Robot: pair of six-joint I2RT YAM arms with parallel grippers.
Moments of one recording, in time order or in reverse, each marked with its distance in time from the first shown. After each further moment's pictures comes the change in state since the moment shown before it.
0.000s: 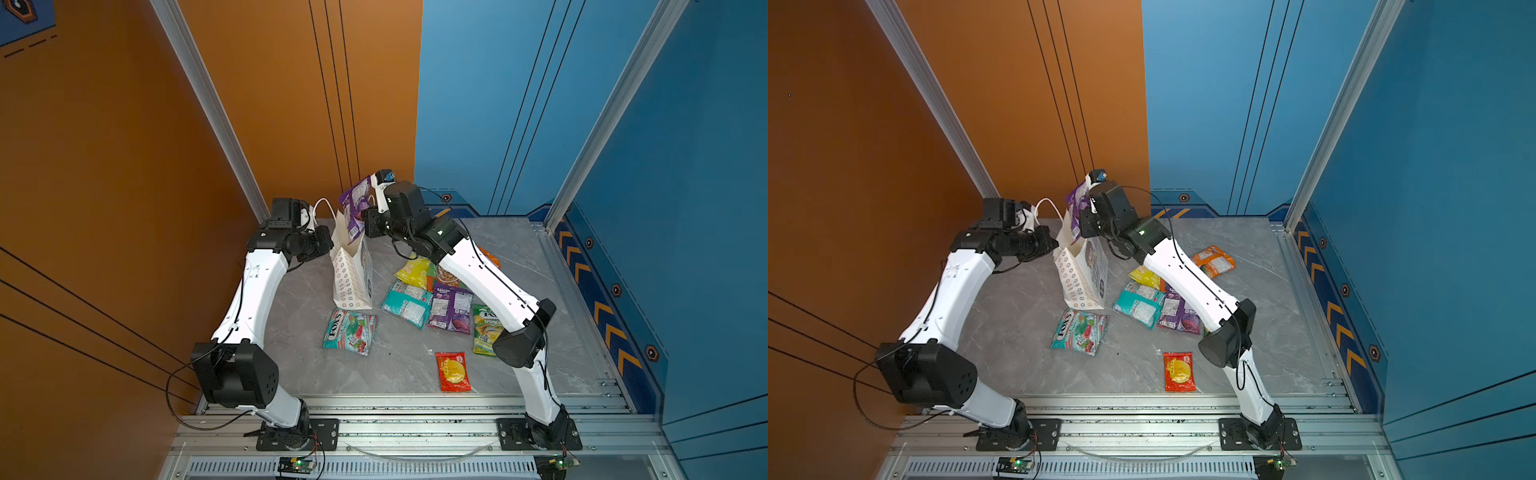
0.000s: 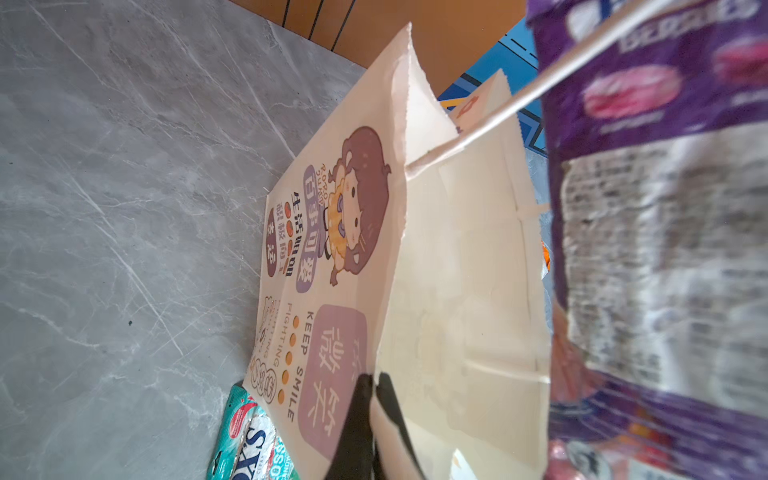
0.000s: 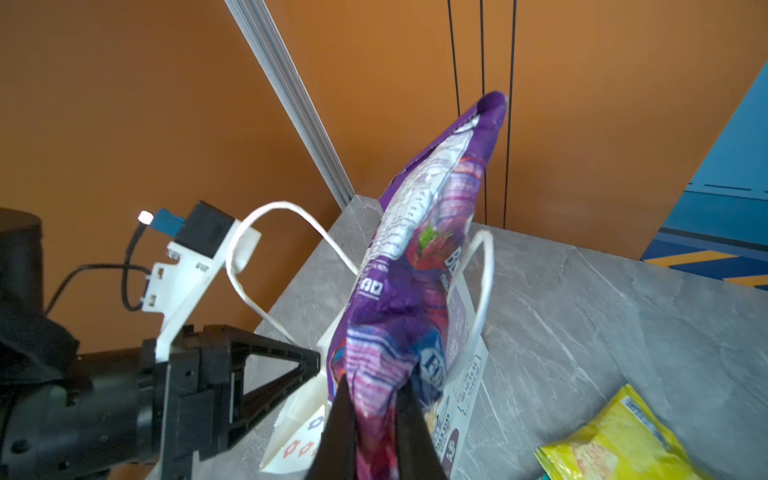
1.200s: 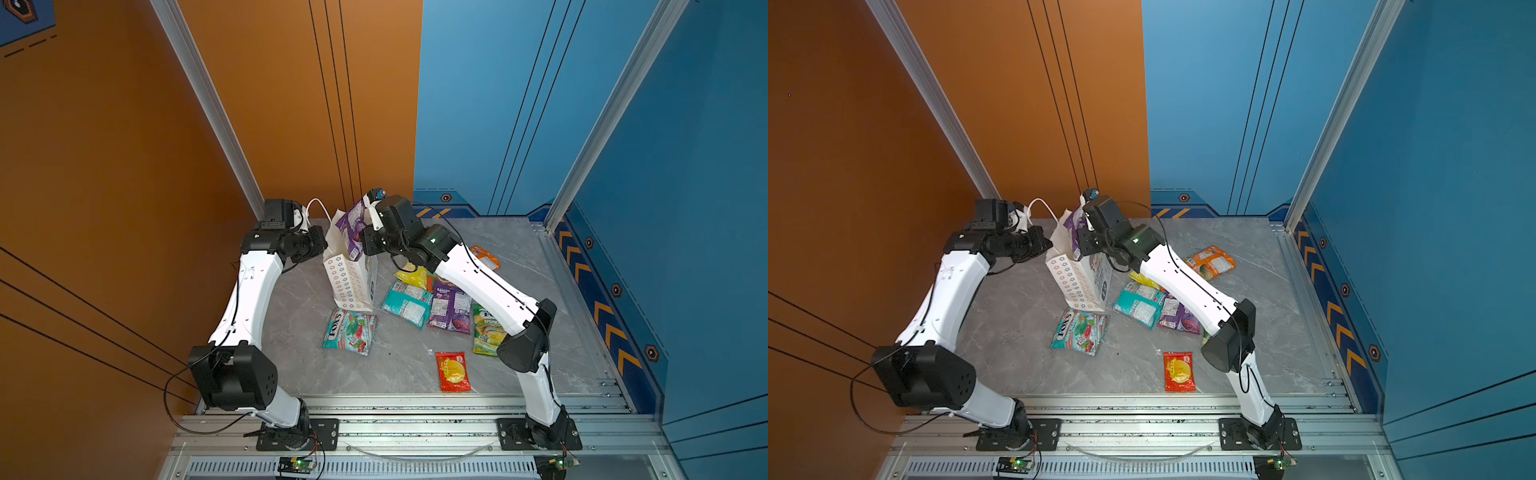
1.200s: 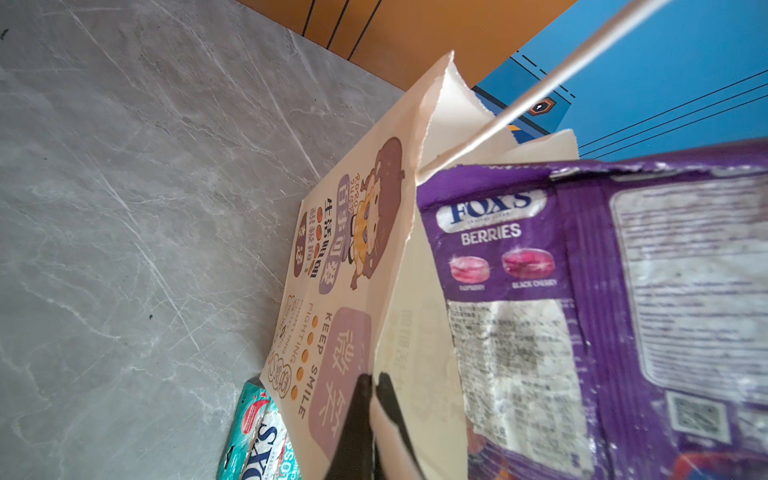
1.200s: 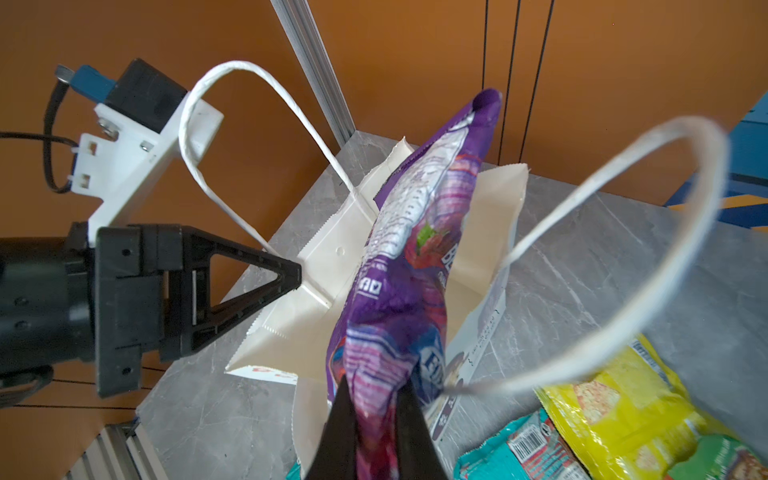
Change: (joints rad) left arm 0.043 -0.014 -0.012 -0.002 0.008 0.000; right arm 0.030 -0.037 -0.141 -0.026 -0.039 0.003
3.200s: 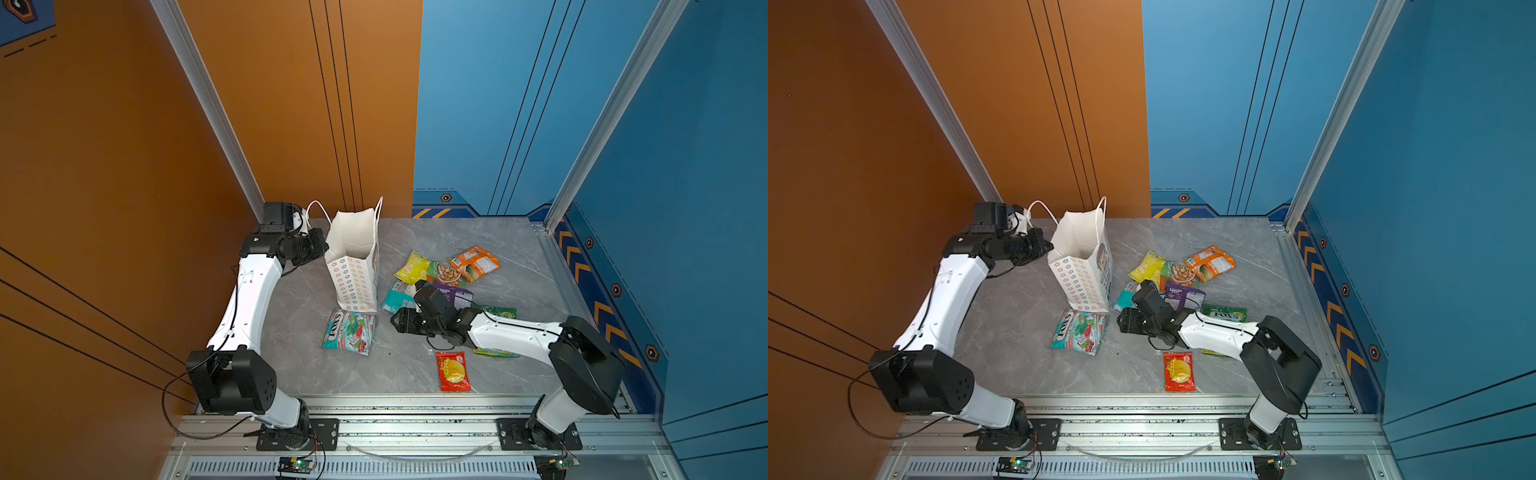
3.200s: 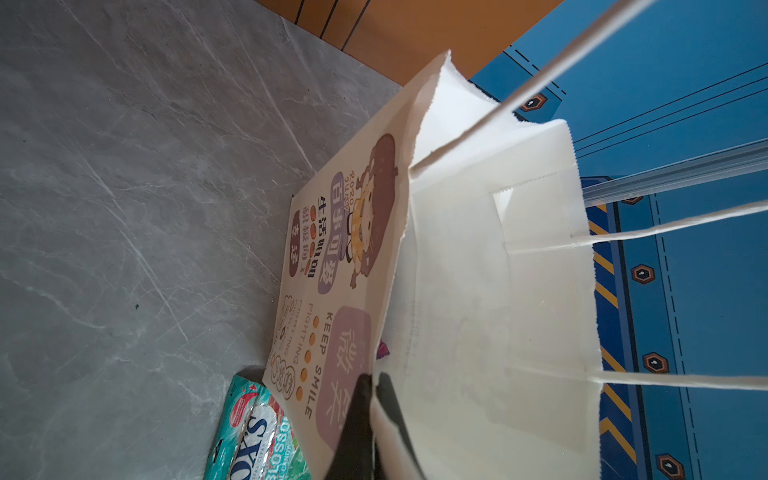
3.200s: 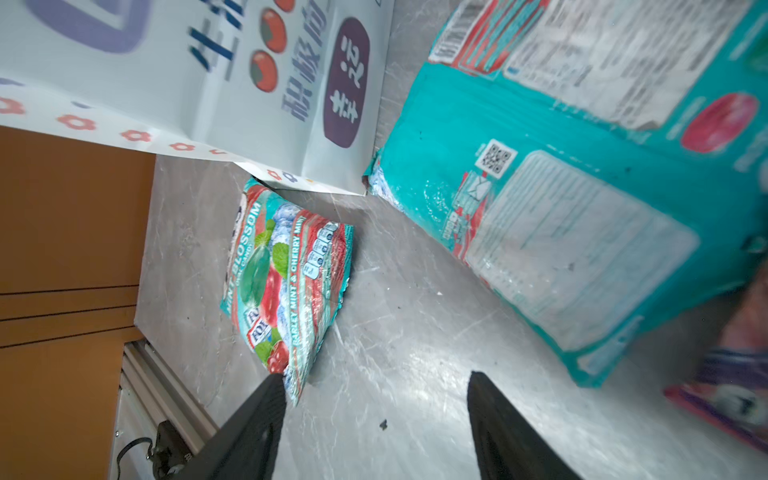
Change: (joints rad) left arm 0.002 -0.030 -0.041 0.010 0.026 -0.018; right arm 0.005 -0.439 -1.402 0.689 -0.159 0.487
